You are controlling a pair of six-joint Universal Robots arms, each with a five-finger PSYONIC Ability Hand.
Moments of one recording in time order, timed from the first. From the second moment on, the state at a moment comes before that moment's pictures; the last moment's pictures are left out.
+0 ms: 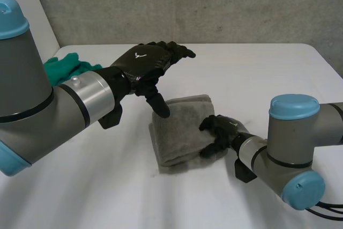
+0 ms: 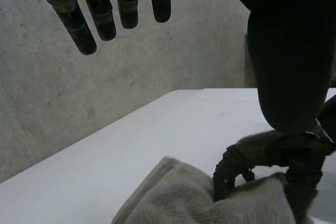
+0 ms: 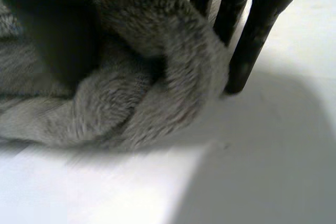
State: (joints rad) left arm 4.19 -1.85 -1.31 2.99 -1.16 3.18; right arm 2.03 -0.95 1.54 -0.10 1.38 3.40; left_hand 0.19 0.20 0.21 0.20 0.05; right_hand 0.57 0.75 0.71 0.77 0.55
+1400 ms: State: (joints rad) left arm 4.20 -1.95 -1.31 3.00 -1.17 3.16; right arm 1.44 -0.25 0.14 0.30 1.61 2.78; left_hand 0.19 0.20 0.21 0.20 0.05; right_hand 0.20 0.22 0.21 0.24 0.07
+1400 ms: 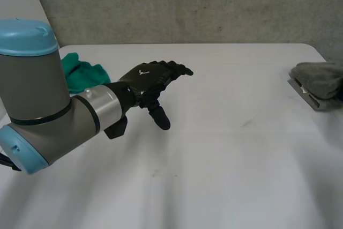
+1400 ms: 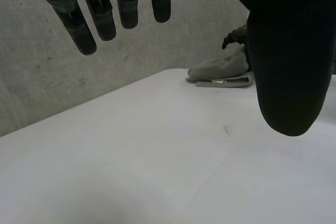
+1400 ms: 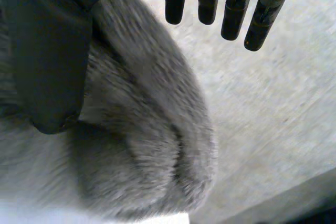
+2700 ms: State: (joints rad) left arm 4.86 -2.60 -0.85 3.47 -0.98 3.50; right arm 1.97 -1.13 1.47 -0.05 1.34 2.66; left_hand 0.31 0.31 0.31 0.32 0.15; right_hand 0.20 0.22 0.21 0.24 0.06
